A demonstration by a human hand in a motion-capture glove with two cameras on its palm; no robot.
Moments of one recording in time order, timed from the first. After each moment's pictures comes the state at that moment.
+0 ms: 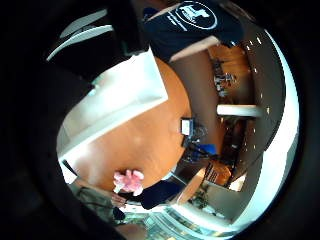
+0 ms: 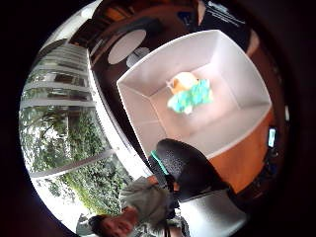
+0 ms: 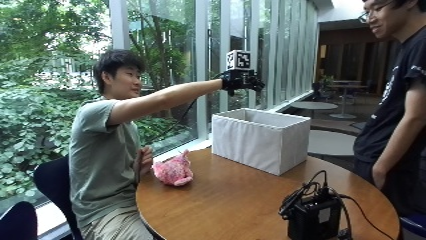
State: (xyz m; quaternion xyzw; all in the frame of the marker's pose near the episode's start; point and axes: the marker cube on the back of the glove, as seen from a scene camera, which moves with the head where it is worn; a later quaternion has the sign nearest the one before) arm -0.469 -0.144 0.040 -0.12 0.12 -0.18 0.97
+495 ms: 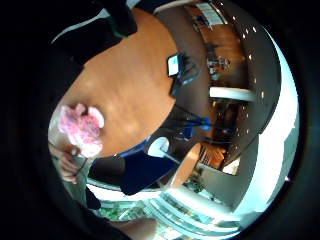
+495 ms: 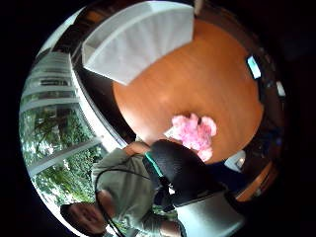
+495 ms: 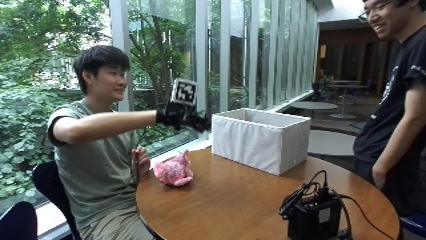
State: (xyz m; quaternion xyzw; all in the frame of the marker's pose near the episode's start) arm -0.175 0.056 0.047 -0.20 0.12 -0.26 0.94
